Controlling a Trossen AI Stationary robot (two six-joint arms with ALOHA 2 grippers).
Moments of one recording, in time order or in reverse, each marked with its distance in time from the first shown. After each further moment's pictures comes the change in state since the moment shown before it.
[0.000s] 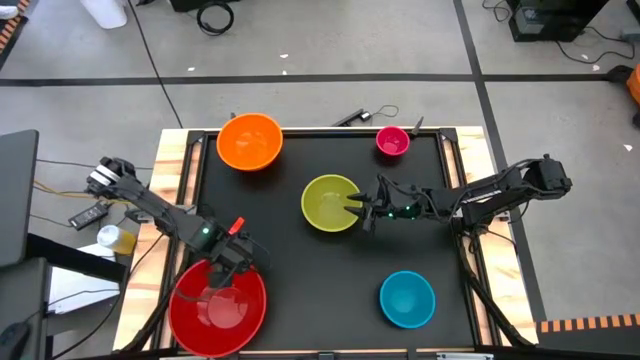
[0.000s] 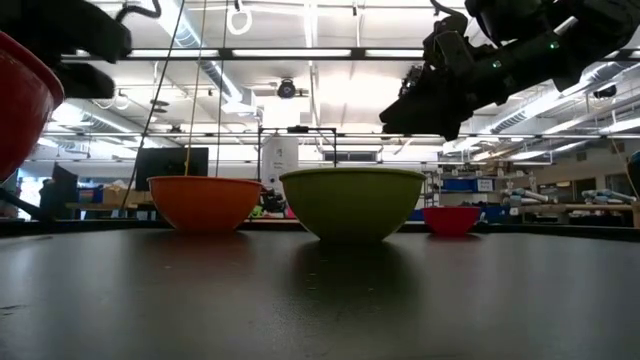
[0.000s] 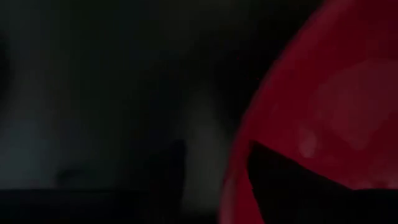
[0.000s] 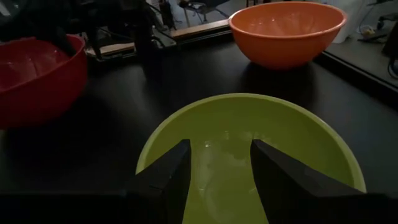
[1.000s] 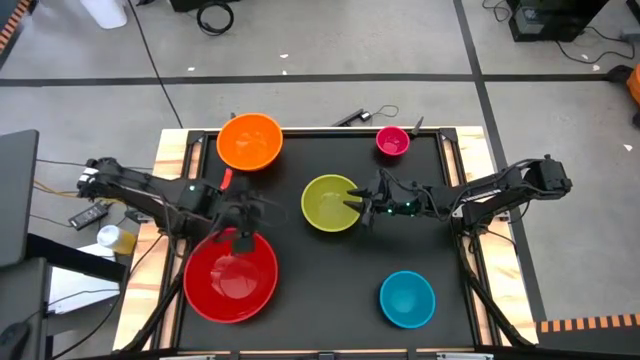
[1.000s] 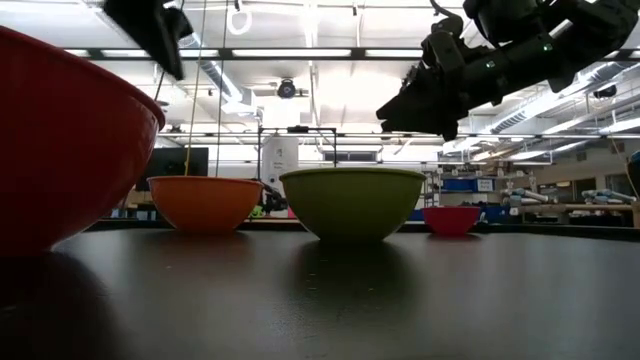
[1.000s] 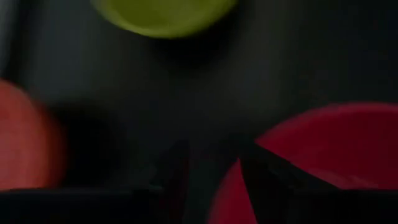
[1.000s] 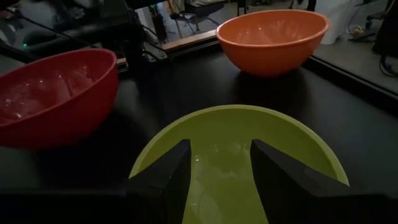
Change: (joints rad) left arm 0.268 -0.103 0.235 0.042 -0.305 0.264; right arm -0.034 0.000 0.000 0.033 0.003 0.042
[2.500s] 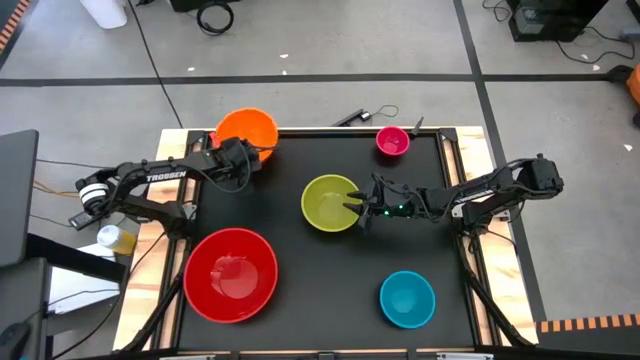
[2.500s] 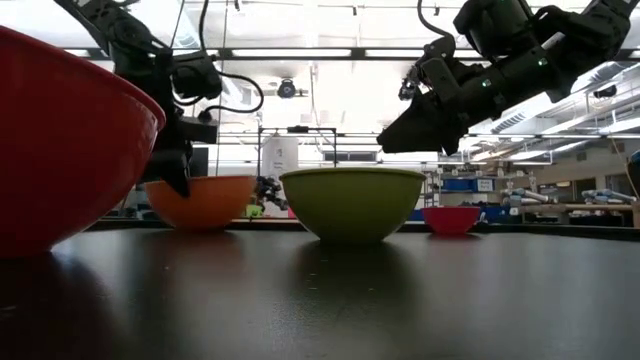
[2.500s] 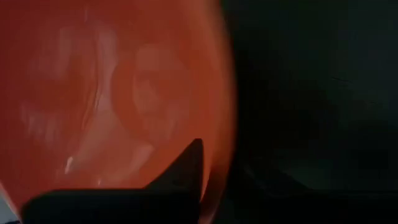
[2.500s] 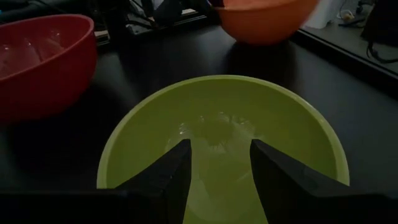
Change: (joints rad) left arm 0.798 0.008 -0.511 0.605 -0.032 0.696; right arm -0.001 0.071 0.000 -0.020 0.023 -0.016
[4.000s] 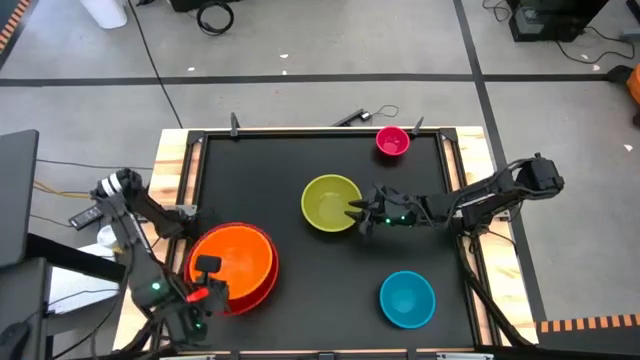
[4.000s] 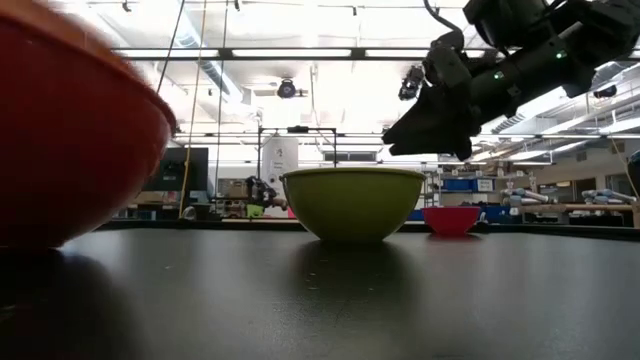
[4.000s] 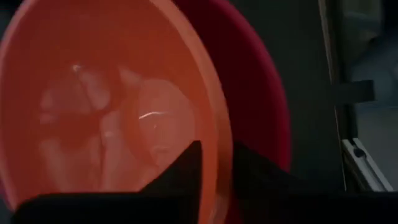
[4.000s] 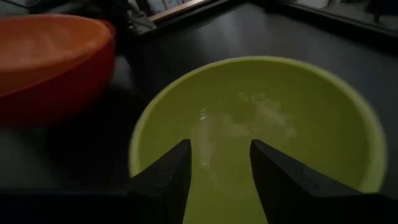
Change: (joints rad) left arm -1.570 0.259 0.670 -0.779 0.096 -1.284; right arm 0.105 0.000 -0.005 -0.031 0.082 0.177
